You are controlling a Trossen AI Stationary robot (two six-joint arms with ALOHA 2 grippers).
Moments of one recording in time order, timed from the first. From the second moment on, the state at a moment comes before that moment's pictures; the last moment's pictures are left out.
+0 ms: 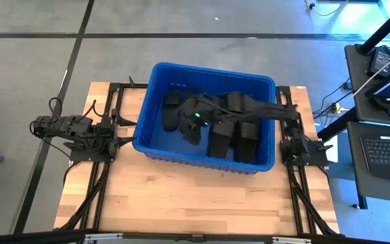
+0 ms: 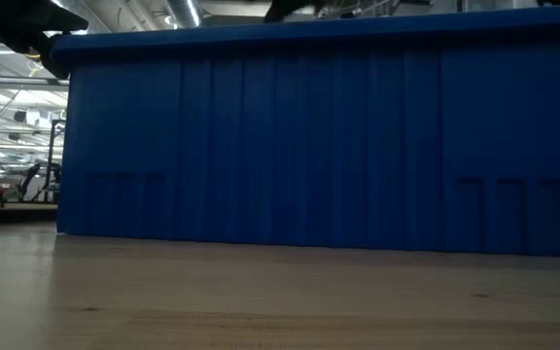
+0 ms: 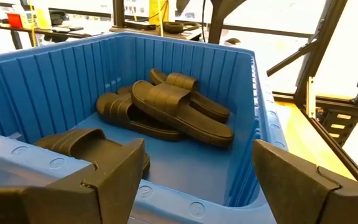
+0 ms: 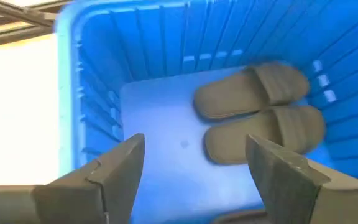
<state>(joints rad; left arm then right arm) -0.23 0.00 0.39 -0.52 -0.38 -0.16 0.01 2.05 2.36 -1.20 0.22 0.26</state>
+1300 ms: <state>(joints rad) -0.23 0.00 0.49 -0.50 -0.97 -0.08 -0.42 0.60 0.84 -0.40 0.14 -0.14</state>
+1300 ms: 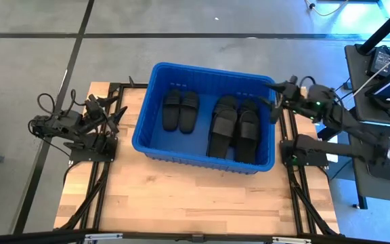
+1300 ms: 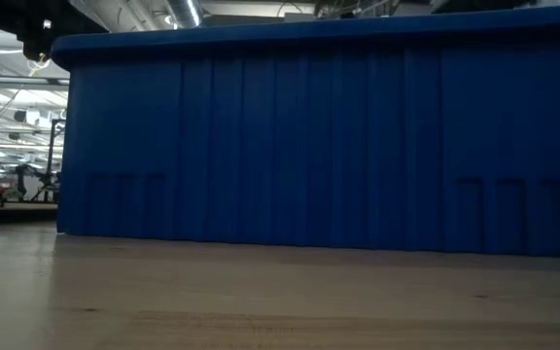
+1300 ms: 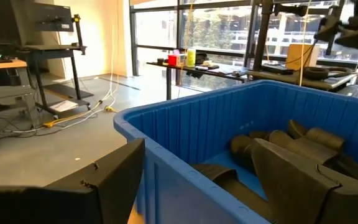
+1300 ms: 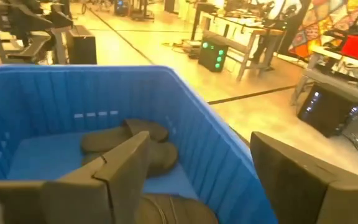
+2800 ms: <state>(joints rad) 0.73 0.41 0.48 0.25 -0.62 0.32 -0.52 0.08 0.55 -0.43 0.10 0.05</state>
